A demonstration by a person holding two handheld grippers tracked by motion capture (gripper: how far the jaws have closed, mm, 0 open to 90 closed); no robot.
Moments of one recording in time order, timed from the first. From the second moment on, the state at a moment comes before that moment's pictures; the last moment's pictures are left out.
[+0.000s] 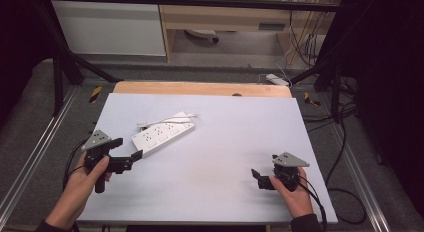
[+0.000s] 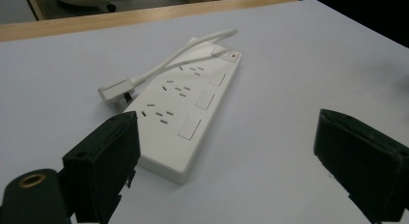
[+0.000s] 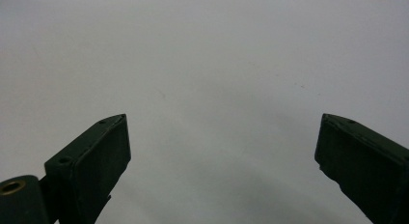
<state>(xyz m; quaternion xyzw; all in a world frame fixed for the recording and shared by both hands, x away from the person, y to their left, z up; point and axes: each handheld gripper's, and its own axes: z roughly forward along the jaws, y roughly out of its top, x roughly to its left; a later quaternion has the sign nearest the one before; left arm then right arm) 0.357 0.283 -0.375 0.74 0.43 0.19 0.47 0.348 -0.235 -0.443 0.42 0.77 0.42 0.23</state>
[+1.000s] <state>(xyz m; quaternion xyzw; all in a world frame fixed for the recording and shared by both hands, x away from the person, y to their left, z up) 0.329 0.292 -0.427 0.75 0.46 0.17 0.44 0.349 -0.236 -0.444 0.43 0.77 0.41 0.24</state>
